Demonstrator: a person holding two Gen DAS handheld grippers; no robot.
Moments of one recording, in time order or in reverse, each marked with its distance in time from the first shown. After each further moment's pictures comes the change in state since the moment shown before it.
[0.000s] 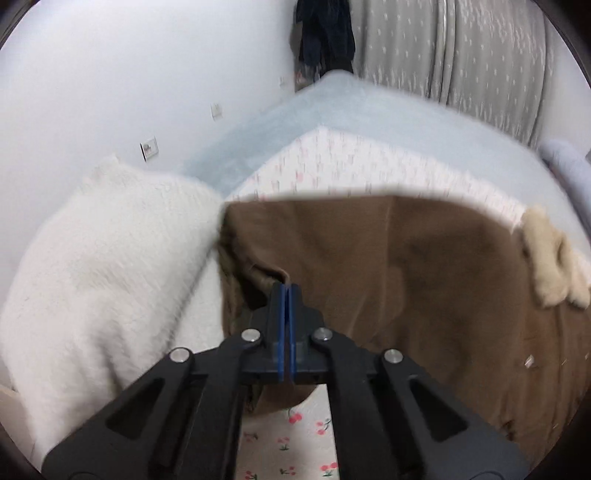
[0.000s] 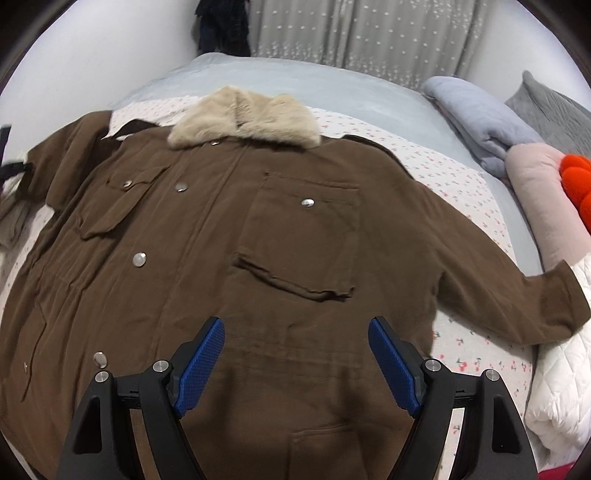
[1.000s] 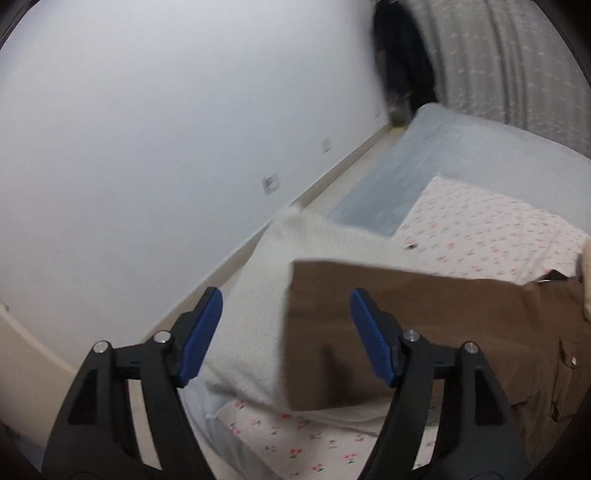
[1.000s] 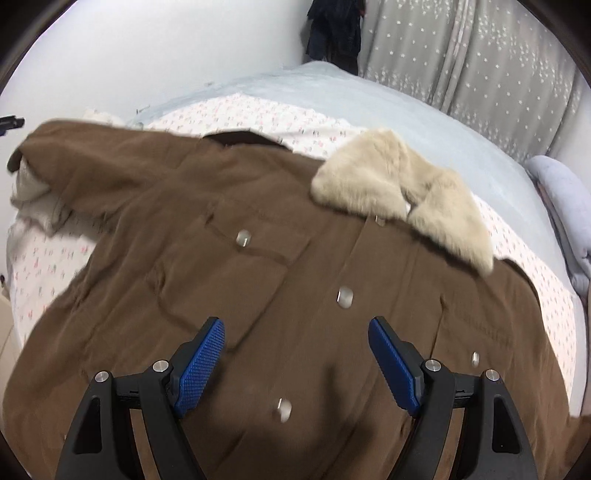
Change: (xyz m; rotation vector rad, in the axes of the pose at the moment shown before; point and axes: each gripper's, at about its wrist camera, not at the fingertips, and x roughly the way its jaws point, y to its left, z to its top) left arm -0.139 0.070 0.016 0.015 -0.083 0.388; right arm 0.060 0.130 0.114 -0.244 -0.095 0.230
